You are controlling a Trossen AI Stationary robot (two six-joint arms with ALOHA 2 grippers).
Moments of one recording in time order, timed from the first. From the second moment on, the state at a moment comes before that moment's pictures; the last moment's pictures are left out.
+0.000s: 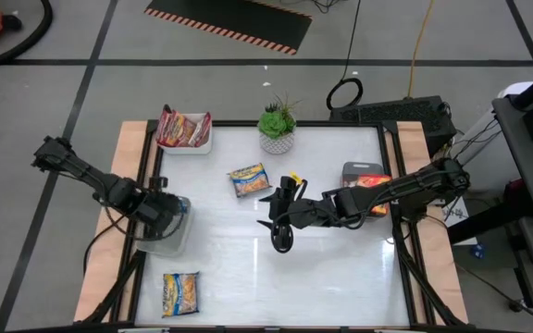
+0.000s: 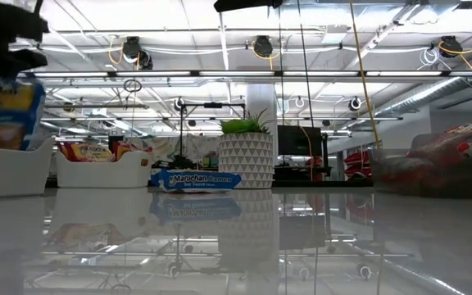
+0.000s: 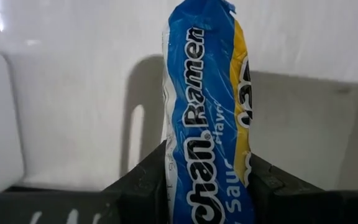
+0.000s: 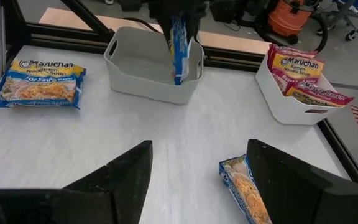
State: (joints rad) left arm -0.50 0.89 0.76 -1.32 -0.24 -0.43; right arm 0.26 1.63 1.37 -0.29 0.40 0.04
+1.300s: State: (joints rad) left arm -0.02 1.11 0.76 -1.18 -0.35 -0.48; right arm 0.26 1.63 1.37 -0.30 0.39 0.05
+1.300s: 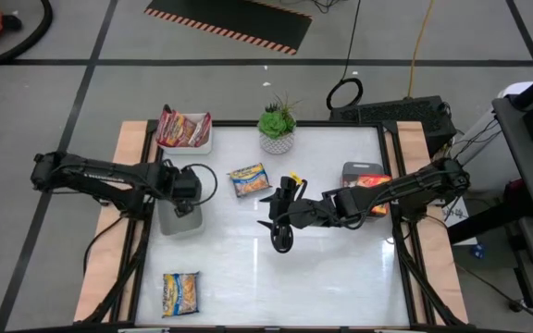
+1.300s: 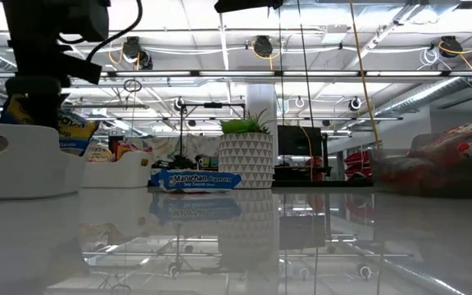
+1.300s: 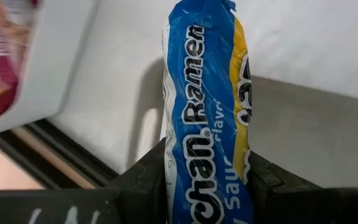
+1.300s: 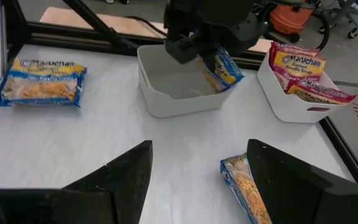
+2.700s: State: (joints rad) left arm 0.08 0.84 0.72 -1.12 -0.32 -0.43; right arm 0.30 1.63 1.37 -0.37 0.39 0.09
